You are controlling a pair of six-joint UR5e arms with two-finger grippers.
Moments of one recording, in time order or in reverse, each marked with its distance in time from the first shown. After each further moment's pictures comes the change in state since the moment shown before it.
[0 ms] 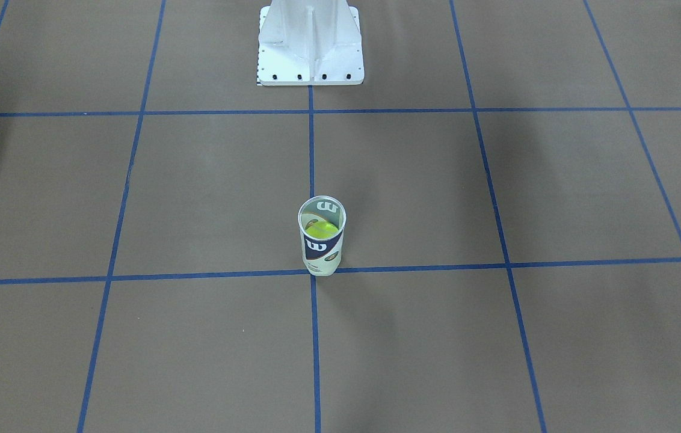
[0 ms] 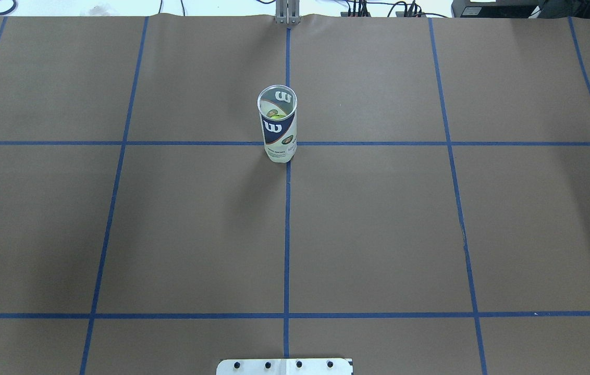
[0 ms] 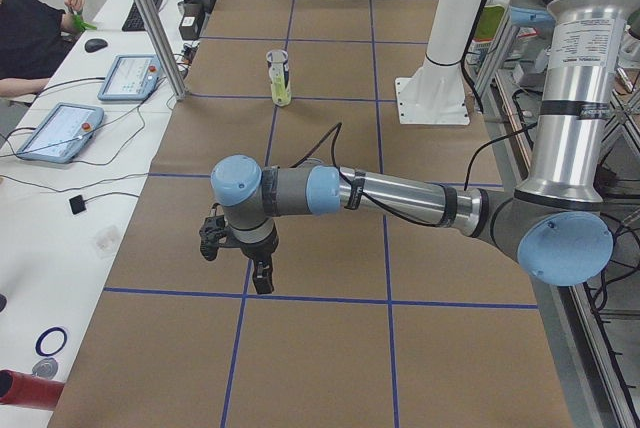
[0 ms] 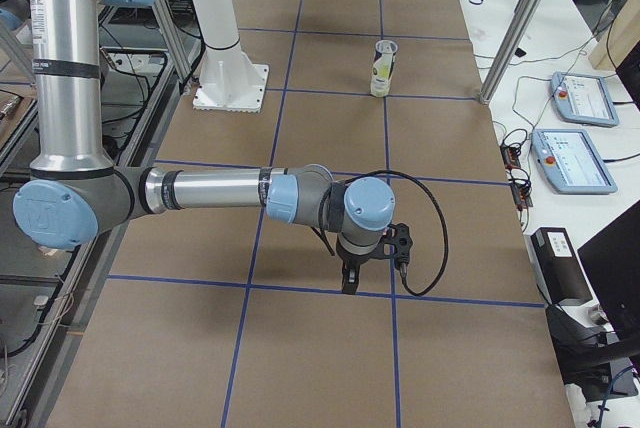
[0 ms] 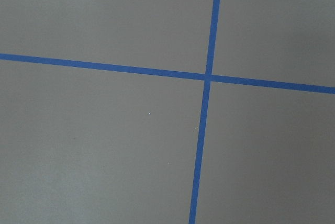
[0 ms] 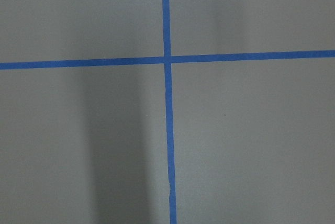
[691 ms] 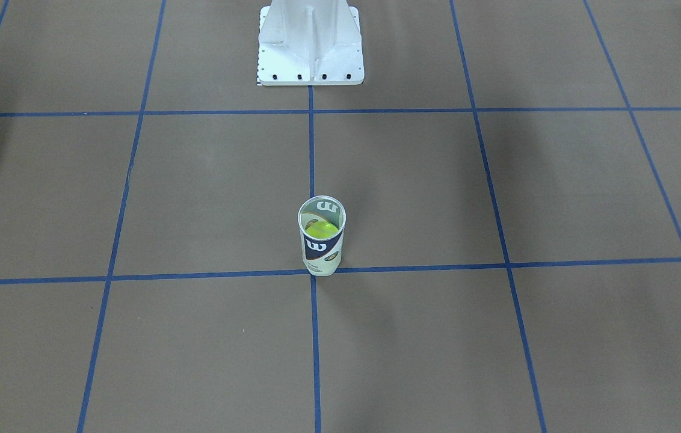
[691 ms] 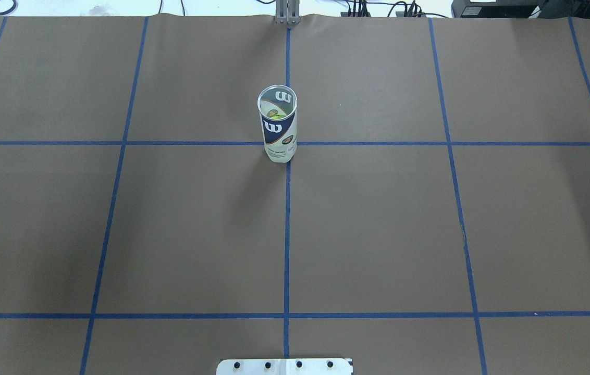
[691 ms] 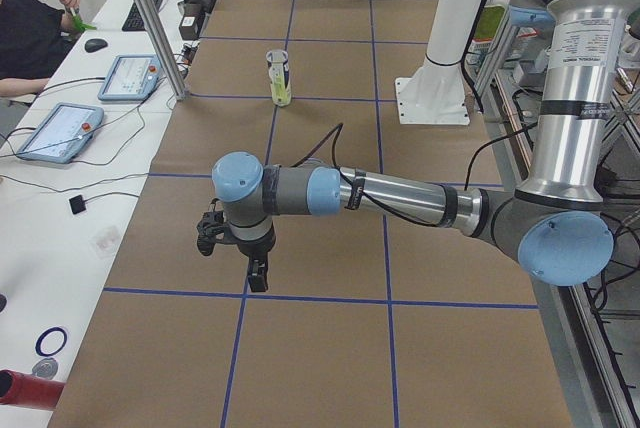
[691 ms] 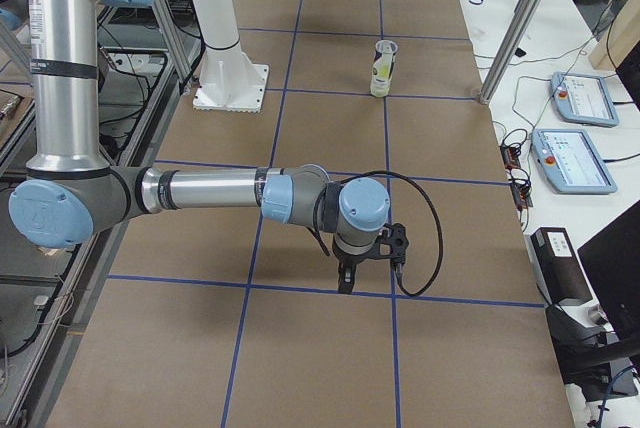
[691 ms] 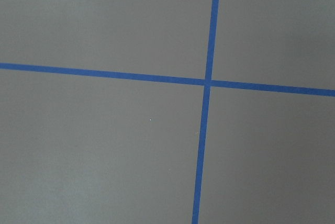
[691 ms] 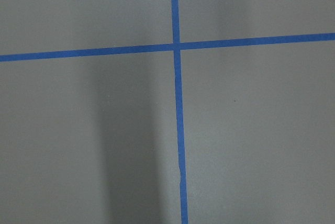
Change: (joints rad) left arm 0.001 0.023 -0.005 -0.067 -0.014 0.003; right arm 0.001 -0.001 0.008 0.002 0.004 0.009
